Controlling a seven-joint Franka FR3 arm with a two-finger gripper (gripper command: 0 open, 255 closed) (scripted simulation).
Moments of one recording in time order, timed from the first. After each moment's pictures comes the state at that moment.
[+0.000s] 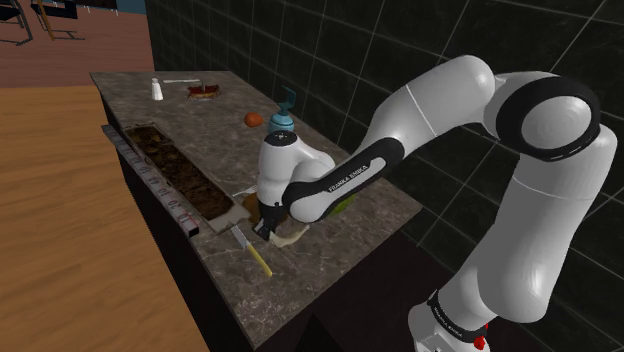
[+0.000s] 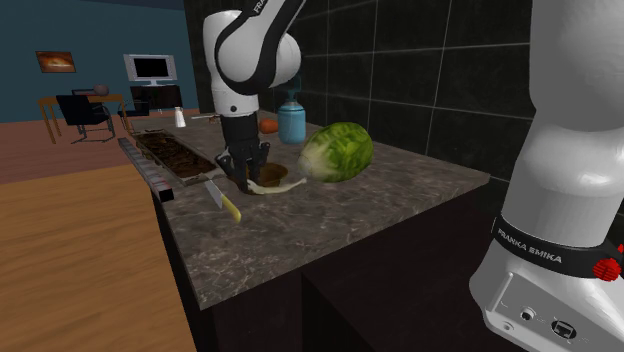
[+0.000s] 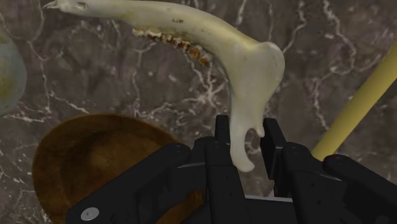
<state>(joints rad) 0.17 0.28 0.32 -2.23 -0.25 2.47 0.39</state>
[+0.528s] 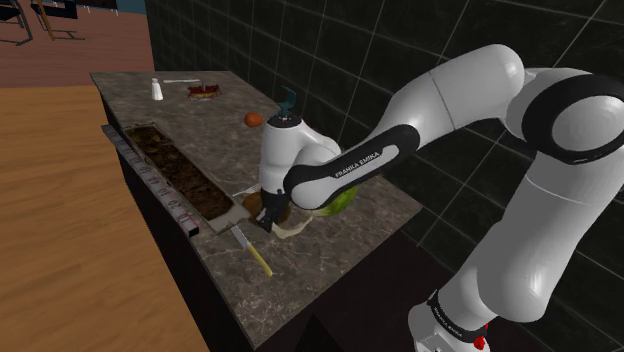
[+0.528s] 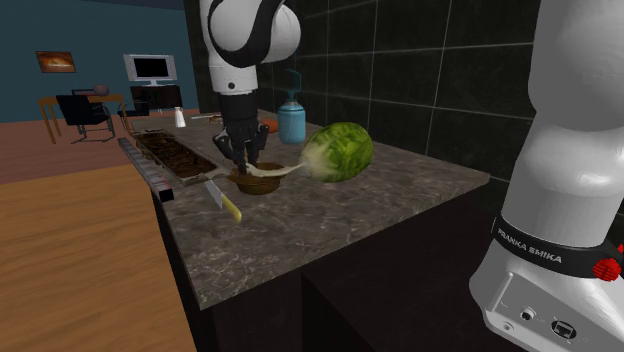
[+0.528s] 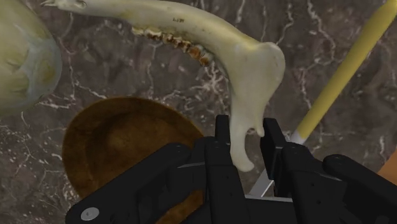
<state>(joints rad) 0.15 0.19 0.34 -2.22 -0.19 2.39 0.34</state>
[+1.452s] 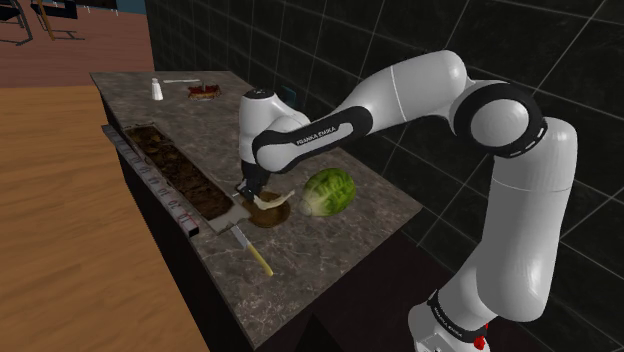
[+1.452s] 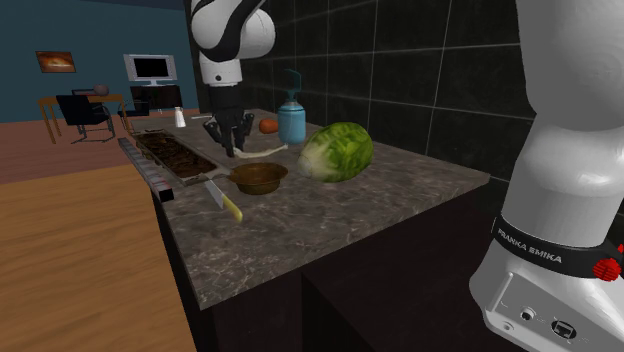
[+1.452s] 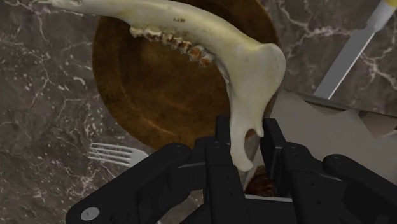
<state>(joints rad) 0.13 0.44 0.29 -1.83 -0.24 2.23 0.26</state>
